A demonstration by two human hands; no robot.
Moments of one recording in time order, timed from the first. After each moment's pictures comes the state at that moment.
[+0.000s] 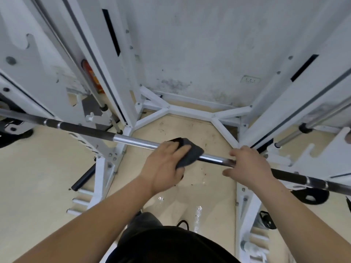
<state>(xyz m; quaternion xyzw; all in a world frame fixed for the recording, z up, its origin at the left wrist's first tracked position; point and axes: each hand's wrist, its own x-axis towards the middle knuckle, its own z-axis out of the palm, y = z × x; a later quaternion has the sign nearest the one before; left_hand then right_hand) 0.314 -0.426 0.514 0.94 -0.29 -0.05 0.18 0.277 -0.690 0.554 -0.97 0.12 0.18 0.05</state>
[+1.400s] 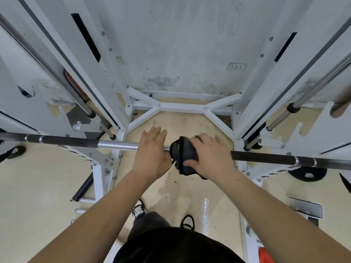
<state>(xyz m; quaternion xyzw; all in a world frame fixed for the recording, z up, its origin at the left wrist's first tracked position) 0.330 -0.453 0.532 0.96 -0.20 -0.04 0.18 0.282 -0.640 0.537 -0.99 0.00 0.08 0.08</state>
